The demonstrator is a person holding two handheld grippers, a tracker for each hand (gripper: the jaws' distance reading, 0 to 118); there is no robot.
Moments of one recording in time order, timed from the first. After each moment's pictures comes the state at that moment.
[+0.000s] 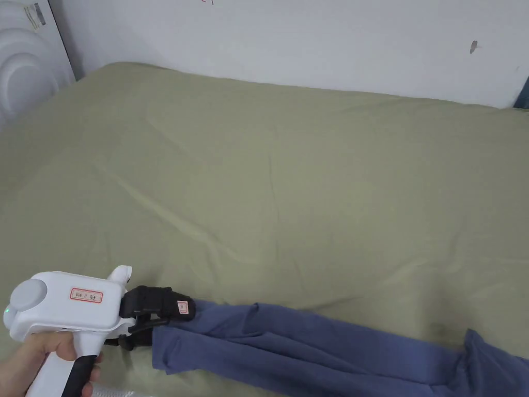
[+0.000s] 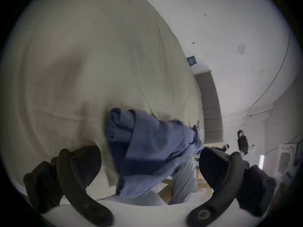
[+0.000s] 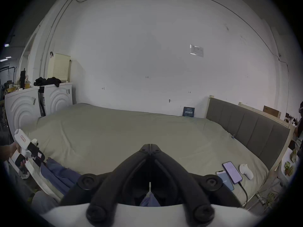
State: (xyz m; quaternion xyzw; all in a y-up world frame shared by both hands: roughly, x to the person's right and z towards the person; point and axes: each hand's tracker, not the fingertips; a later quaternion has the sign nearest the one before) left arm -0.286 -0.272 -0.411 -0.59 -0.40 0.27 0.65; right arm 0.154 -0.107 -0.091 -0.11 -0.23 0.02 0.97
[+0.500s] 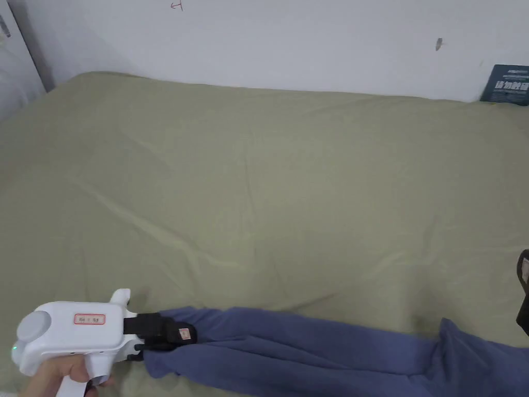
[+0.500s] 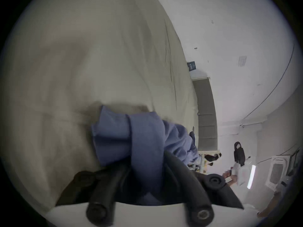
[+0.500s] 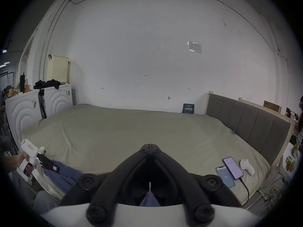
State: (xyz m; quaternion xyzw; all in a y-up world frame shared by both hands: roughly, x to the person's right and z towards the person) left arm -0.259 -0.299 -0.404 -0.58 -0.38 0.31 0.65; right arm 0.160 -0.109 -0.075 -0.12 -0.23 0.00 0.97
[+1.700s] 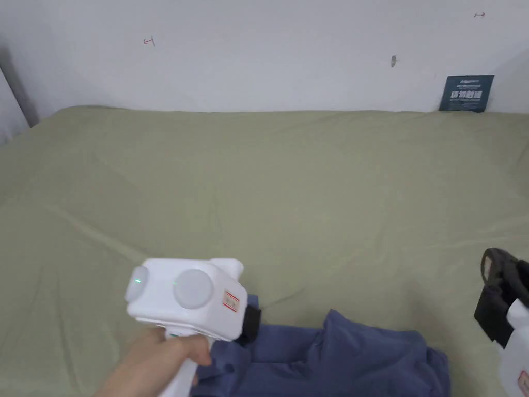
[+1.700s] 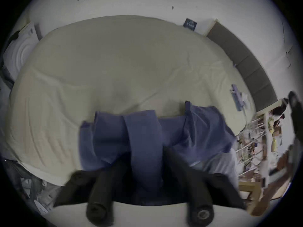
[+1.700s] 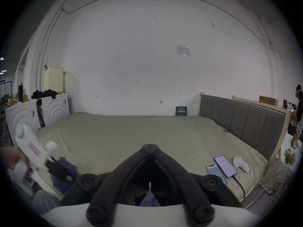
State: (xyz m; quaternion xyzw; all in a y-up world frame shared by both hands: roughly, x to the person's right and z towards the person) left arm -0.013 -0.185 -0.281 -0.56 -0.32 -0.09 0.76; right arm 0.195 -0.111 -0.019 -0.08 -0.25 -0.02 0.97
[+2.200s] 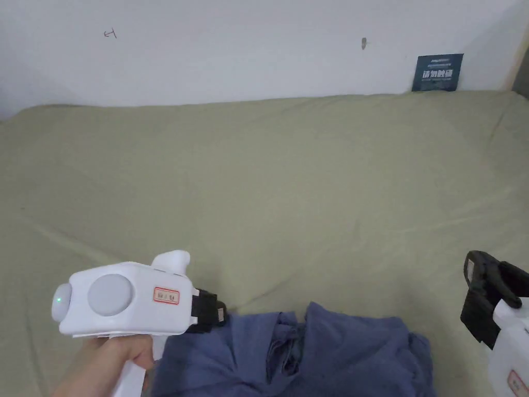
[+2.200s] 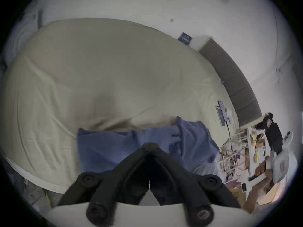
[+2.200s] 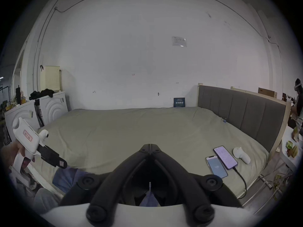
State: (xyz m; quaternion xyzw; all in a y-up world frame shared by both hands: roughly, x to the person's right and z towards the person) left arm -0.066 -0.167 -0.305 -0.54 -0.35 0.04 0.76; right arm 0.210 -0.125 -0.018 -0.11 -0.25 -0.05 0.96
